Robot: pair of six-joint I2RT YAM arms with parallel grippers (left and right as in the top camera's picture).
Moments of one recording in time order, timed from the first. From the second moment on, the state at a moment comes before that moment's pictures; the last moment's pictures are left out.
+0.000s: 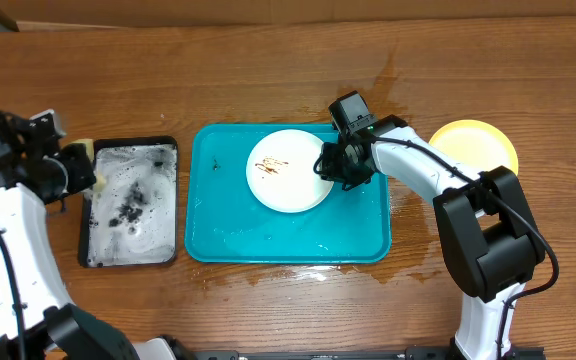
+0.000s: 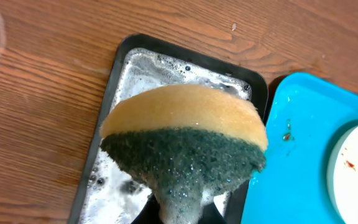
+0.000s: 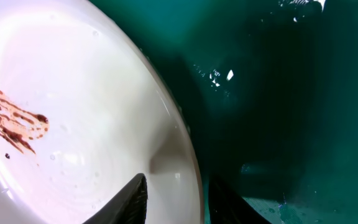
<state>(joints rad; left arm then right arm) 0.56 1.52 1.29 -0.89 0.31 0.12 0.45 2.05 1.37 -0.63 -0.23 0.57</state>
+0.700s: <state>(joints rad) 0.40 1.55 1.34 -0.89 0.15 0.12 0.45 2.05 1.37 -0.65 -0.22 0.60</state>
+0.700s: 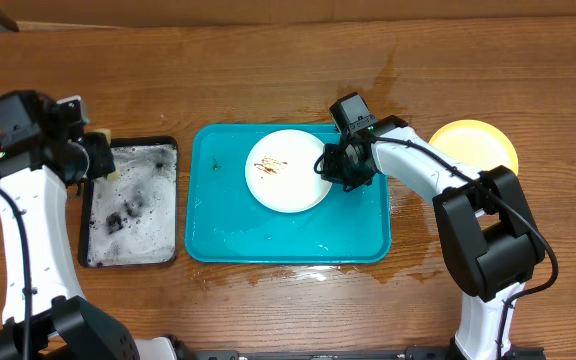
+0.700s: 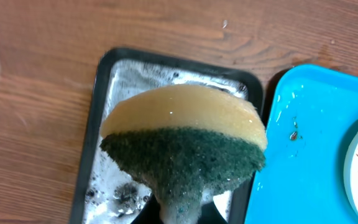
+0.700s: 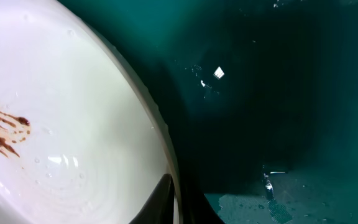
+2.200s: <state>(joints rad) 0.03 1.55 1.39 -0.84 0.26 0.08 0.45 2.07 1.45 -0.82 -0.18 0.55</state>
